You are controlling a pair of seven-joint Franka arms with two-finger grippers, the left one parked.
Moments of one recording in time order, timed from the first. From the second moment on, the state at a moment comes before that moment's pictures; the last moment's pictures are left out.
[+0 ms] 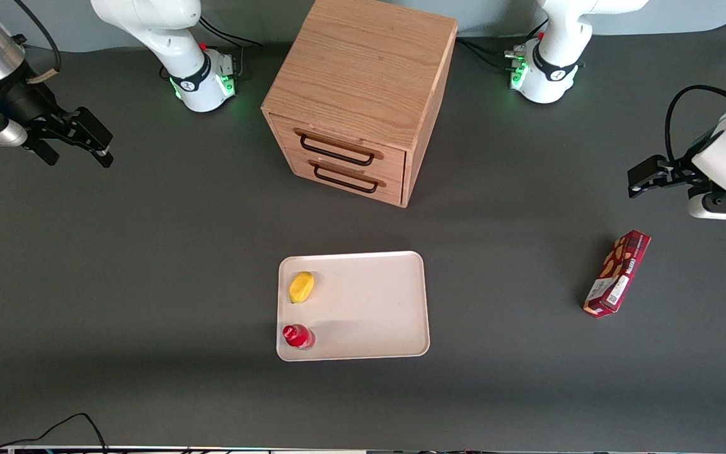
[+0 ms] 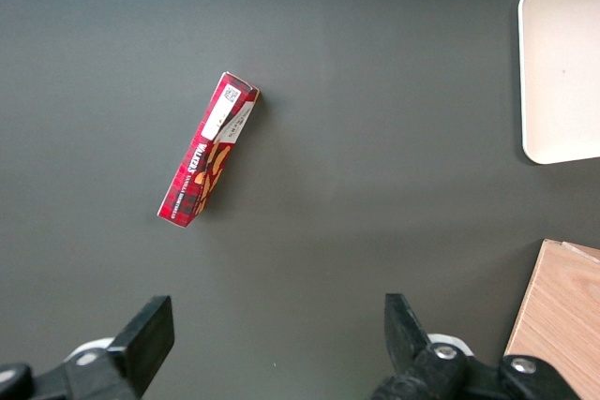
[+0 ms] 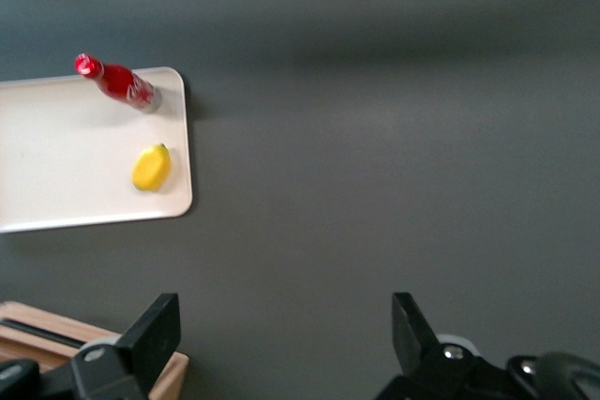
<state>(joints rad) -0.13 -0.21 0.24 -1.76 0.01 1.72 0.17</state>
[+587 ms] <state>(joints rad) -0.15 -0.11 0.24 -1.63 0.02 1.69 0.27</state>
